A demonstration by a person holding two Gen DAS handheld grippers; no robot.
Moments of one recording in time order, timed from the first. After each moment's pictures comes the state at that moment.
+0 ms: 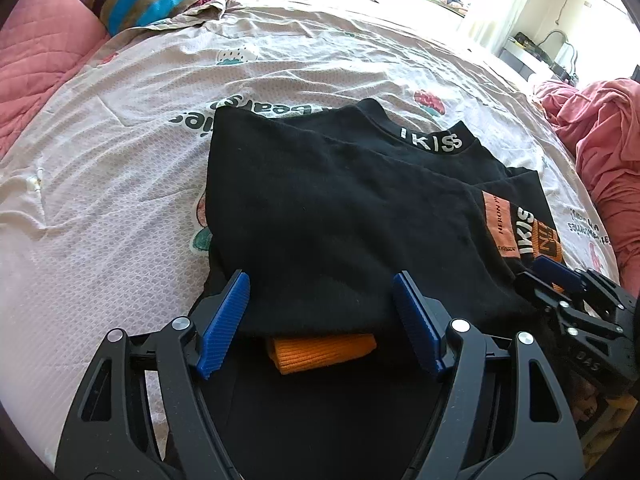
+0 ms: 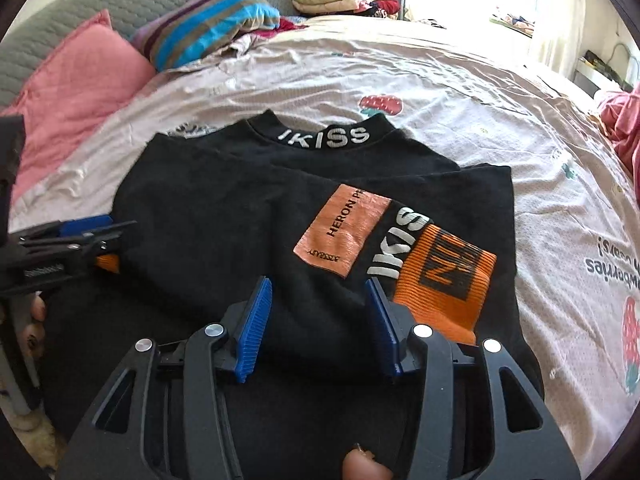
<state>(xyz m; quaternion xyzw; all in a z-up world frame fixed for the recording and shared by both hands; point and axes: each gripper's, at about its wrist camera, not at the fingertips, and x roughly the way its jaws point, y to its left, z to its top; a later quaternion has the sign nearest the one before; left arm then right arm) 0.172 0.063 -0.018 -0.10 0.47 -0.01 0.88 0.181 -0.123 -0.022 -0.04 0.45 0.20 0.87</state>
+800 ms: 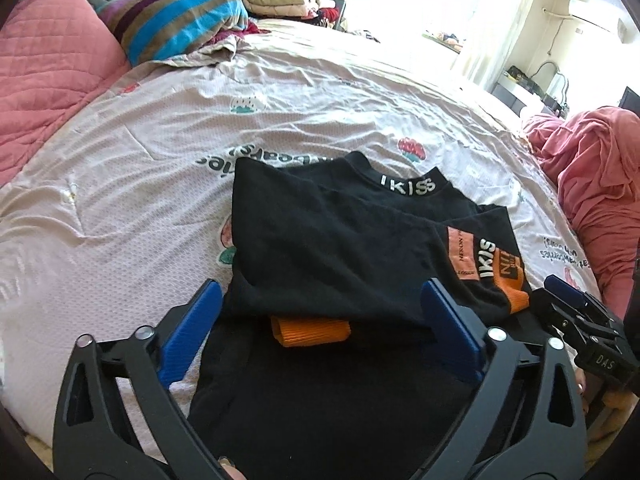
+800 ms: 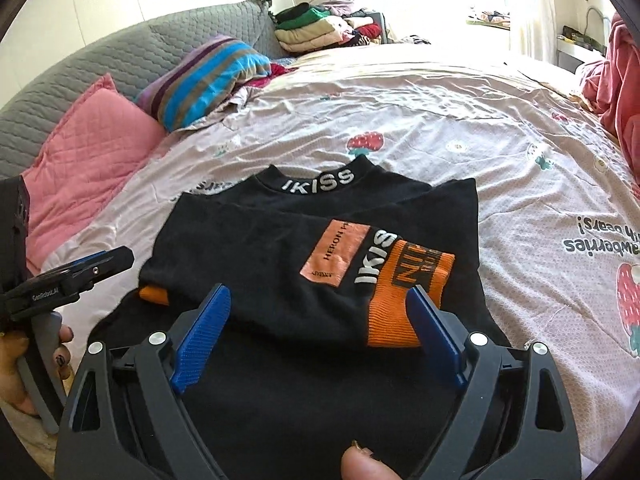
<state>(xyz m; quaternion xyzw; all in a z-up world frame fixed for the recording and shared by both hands) 0.138 0.065 0.033 -0.12 0.41 0.00 0.91 0.156 -0.161 0.022 0.05 0.40 0.21 0.89</state>
